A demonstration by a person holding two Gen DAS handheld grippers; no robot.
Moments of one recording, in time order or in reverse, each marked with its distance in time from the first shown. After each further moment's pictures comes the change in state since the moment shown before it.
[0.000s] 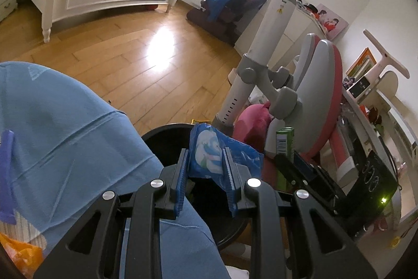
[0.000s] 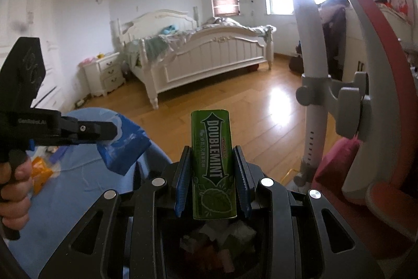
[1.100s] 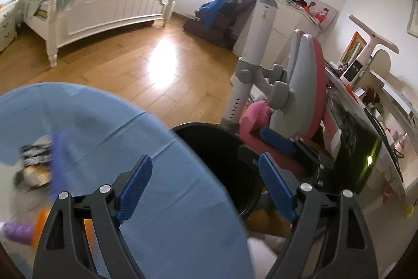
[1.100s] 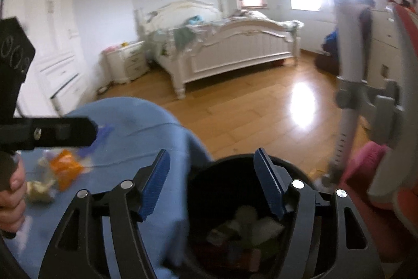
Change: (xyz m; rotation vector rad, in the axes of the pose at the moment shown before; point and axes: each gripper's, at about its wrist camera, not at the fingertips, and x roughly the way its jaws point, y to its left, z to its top) left arm -0.085 0.005 -0.028 0.120 -0.057 0.061; right arm 0.002 0.079 0.016 -0.083 0.060 0.171
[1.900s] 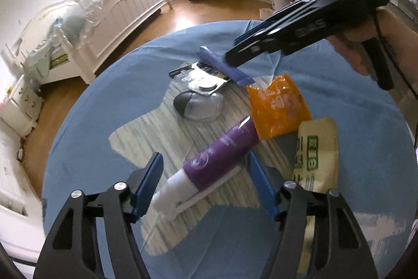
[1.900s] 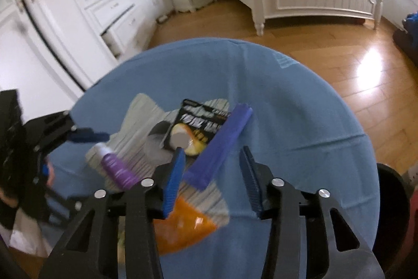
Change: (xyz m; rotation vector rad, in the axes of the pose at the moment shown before) left arm -0.054 0.147 -0.068 0.472 0.208 0.292; right arm 0.145 0.183 0.054 -0.111 0.440 0.270
